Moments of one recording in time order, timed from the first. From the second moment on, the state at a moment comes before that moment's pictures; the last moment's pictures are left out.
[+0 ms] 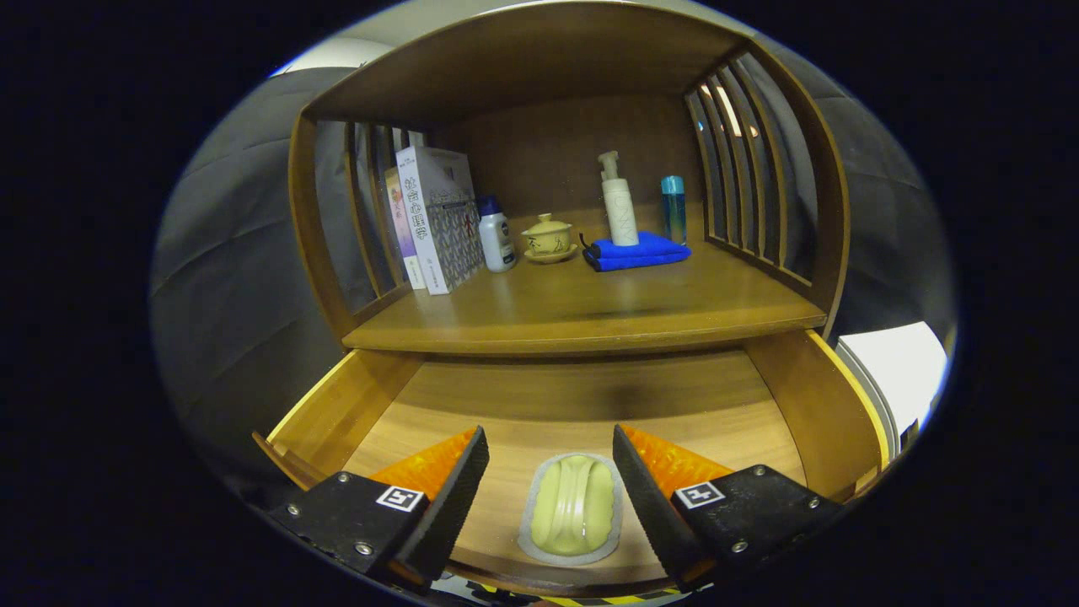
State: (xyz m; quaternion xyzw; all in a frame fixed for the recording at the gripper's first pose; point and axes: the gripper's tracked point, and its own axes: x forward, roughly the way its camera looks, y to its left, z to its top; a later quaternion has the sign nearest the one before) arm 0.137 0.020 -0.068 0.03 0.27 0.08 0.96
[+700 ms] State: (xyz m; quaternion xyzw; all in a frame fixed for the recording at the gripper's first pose) arm 0.136 0.016 -0.131 0.02 0.43 0.08 0.90
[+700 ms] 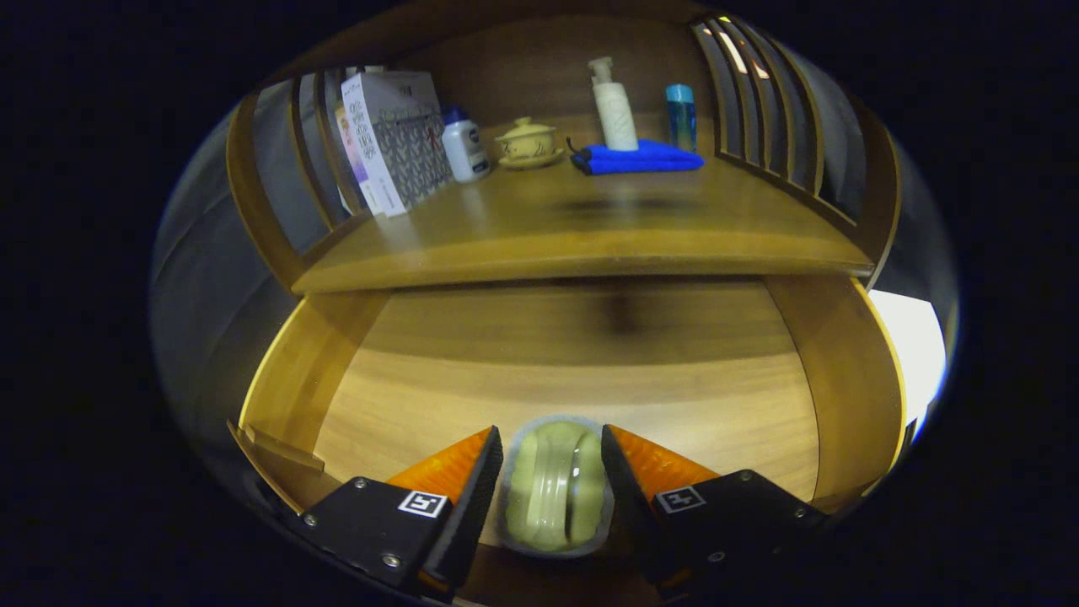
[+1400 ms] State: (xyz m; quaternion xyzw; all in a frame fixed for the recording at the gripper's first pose) arm 0.149 0.003 -0.115 0.01 0.35 0.06 0.93
